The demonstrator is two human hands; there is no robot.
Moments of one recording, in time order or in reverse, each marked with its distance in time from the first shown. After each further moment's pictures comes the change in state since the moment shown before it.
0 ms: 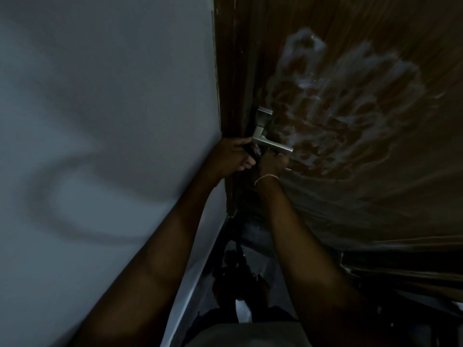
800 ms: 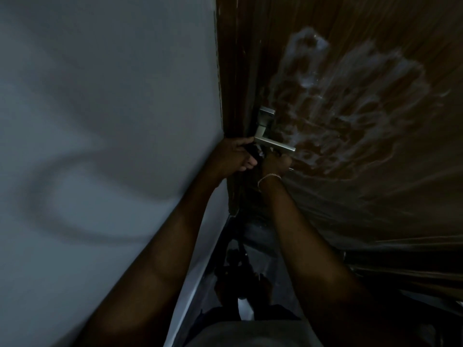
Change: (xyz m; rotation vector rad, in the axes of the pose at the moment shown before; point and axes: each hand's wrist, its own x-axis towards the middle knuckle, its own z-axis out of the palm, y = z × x) left_hand 0.000 -0.002 -0.001 0.009 -0.012 -0.001; right_hand 0.010 0.011 -0.002 0.047 0.084 -0.100
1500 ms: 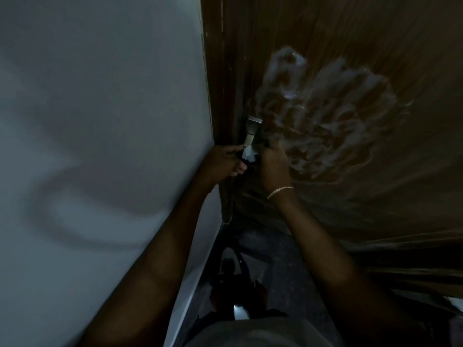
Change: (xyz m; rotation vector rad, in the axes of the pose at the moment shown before) left_hand 0.004 0.000 -0.001 -0.032 0.003 0.015; right_hand -0.023 -0.065 -0.044 -1.131 -0.498 -1.006
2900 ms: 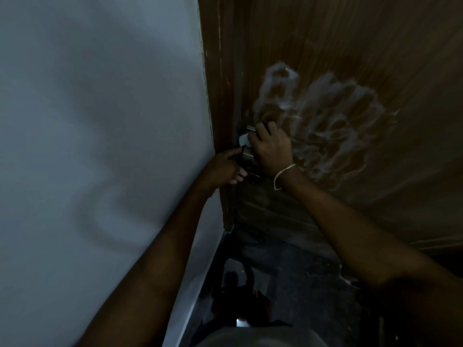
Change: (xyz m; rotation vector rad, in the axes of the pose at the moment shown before) left_hand 0.007 -0.002 -0.001 0.010 -0.031 -0.019; right_hand 0.049 0.012 -0.016 -0.507 0.300 -0.479
